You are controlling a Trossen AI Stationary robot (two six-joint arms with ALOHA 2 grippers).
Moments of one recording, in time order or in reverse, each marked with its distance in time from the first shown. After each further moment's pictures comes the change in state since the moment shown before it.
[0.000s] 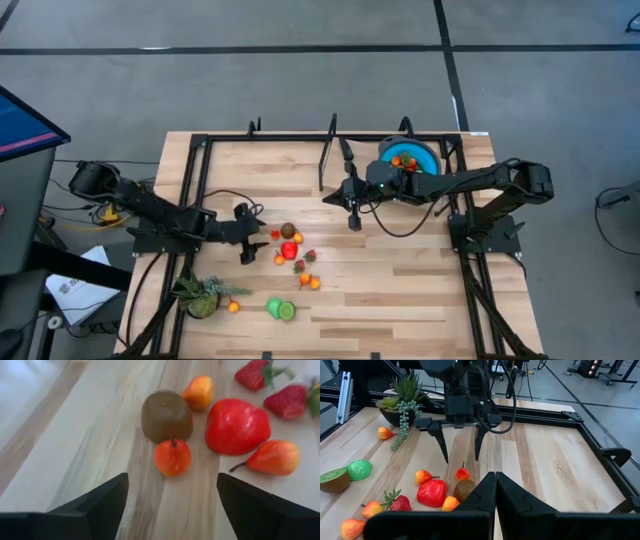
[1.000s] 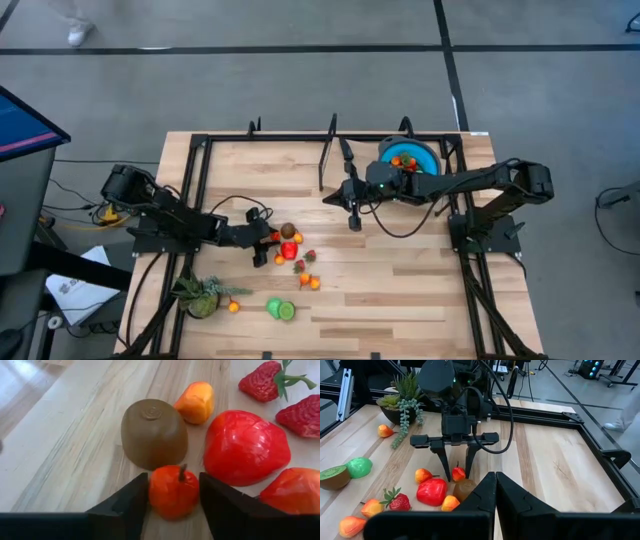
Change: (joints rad) left arm 0.025 0.393 0.002 0.442 -0.004 0.003; right arm 0.003 0.000 0.000 -0.002 0.000 -0.016
